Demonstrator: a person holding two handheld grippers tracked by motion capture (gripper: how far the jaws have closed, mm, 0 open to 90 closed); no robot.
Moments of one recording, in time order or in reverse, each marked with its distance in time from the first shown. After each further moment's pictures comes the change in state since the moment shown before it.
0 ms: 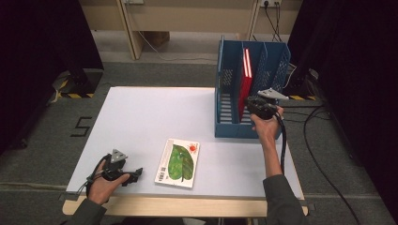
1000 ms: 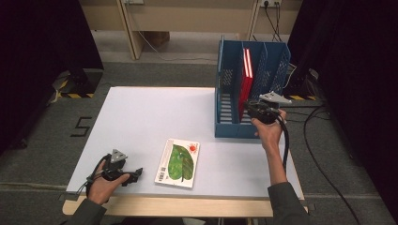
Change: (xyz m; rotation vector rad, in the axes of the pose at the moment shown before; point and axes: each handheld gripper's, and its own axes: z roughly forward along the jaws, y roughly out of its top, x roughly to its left) left arm 0.000 0.000 0.000 -0.001 -0.002 0.000; right arm 0.010 -0.005 -0.022 0.000 0.013 -0.024
